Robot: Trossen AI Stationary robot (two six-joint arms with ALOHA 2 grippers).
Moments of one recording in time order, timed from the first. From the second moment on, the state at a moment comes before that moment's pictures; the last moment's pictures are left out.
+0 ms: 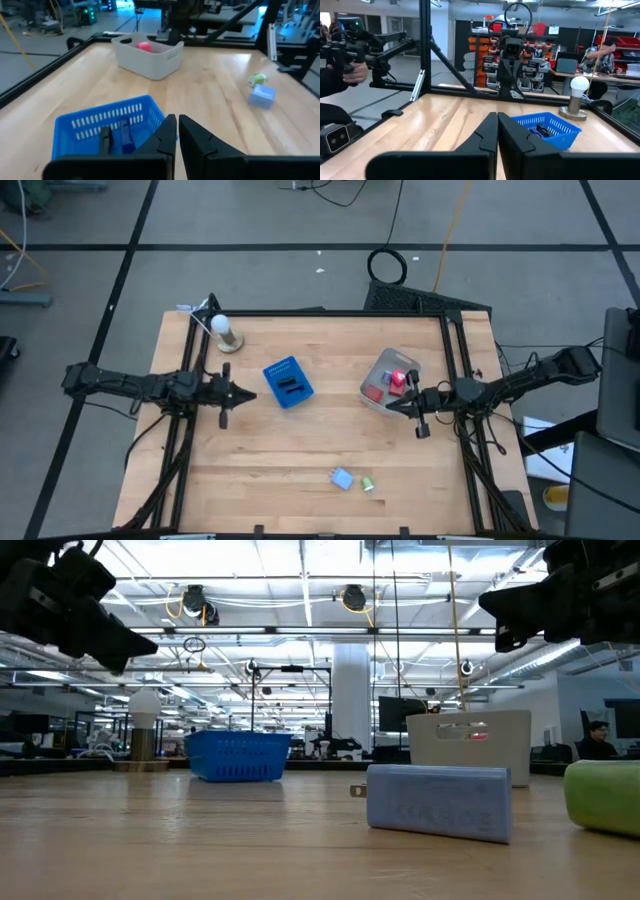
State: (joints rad) left arm -0.12 0.31 0.12 -0.03 -0.15 -0.06; right arm 0.19 0.81 0.02 0.91 0.05 -0.07
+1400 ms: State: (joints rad) left arm -0.13 0.31 0.12 -0.03 -0.21 -0.15; right arm 0.59 1.26 0.55 0.07 0.10 0.36
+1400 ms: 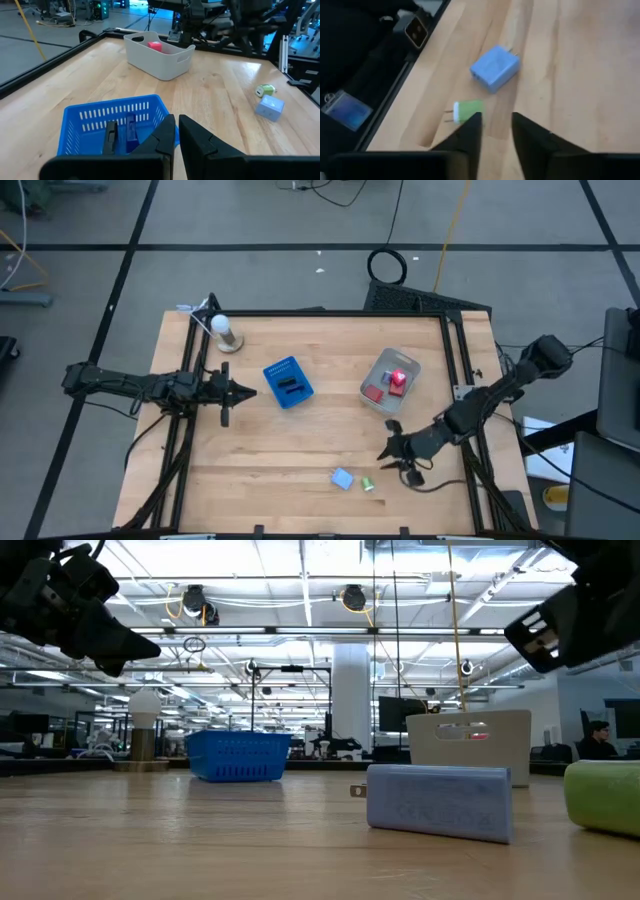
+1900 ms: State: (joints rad) left arm -0.13 0.31 0.12 -0.03 -0.21 -0.17; right arm 0.64 1.53 0.70 0.13 0.11 0.30
